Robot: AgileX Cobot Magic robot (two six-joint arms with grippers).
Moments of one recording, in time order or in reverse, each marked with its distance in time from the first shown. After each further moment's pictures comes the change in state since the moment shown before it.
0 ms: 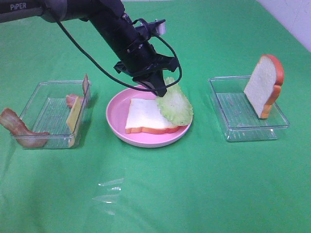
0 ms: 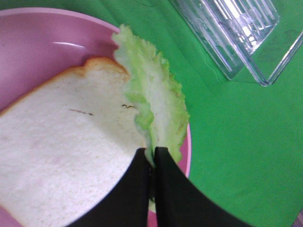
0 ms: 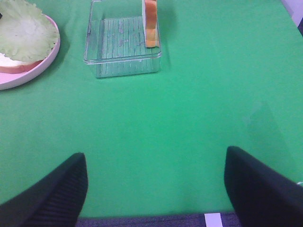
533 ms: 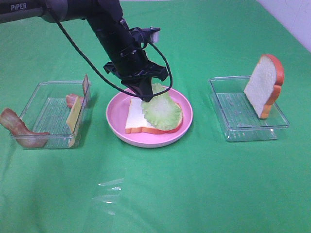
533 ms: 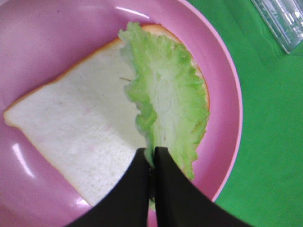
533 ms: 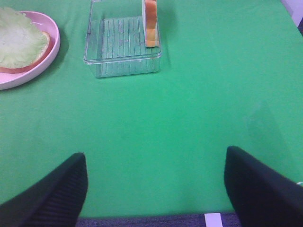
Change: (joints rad) left arm 0.000 0.002 -0.001 0.166 0.042 -0.056; right arm 0.000 0.000 0.000 0.000 0.000 0.000
